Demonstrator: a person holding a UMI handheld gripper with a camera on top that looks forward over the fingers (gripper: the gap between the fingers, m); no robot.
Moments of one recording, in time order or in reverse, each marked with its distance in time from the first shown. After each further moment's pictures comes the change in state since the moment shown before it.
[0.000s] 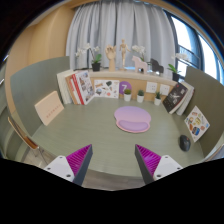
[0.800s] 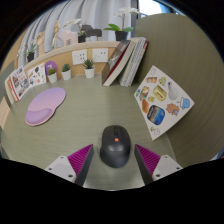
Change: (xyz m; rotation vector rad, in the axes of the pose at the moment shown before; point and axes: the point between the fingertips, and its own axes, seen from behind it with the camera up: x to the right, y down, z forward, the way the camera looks) arm 0.378 0.088 0.116 -0.212 0.254 0.163
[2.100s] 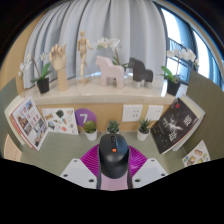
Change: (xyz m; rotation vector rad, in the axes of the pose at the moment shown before) arm -0.266 -0.287 0.026 0.208 -0.056 -0.028
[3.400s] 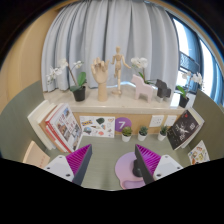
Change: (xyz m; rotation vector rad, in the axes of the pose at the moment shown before) arm -0.173 -0.038 -0.123 0.023 -0.057 -0.027
